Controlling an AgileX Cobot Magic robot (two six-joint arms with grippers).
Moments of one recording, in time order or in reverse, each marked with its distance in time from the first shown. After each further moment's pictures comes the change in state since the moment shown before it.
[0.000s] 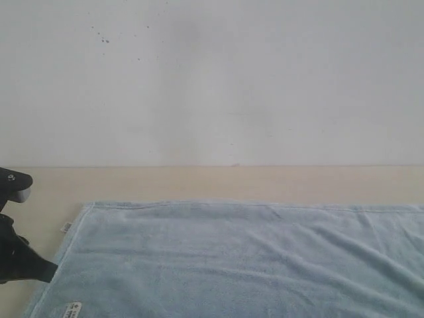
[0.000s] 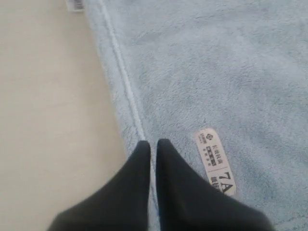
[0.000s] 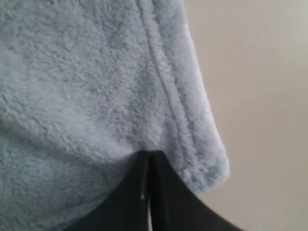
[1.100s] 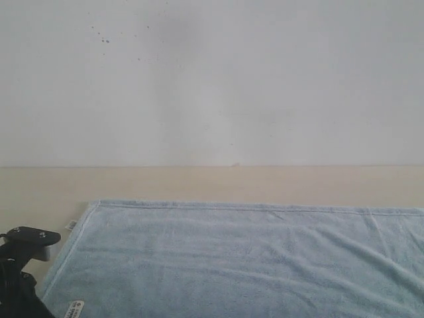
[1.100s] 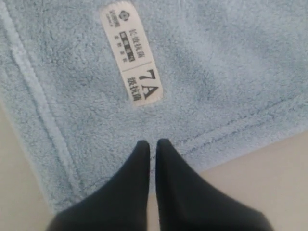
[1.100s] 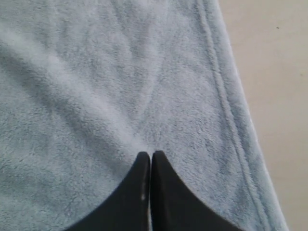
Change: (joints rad) left arm 0.000 0.177 0.002 -0.441 0.215 0.421; right arm 0.079 -0.272 0.039 0.408 -0.254 -0.308
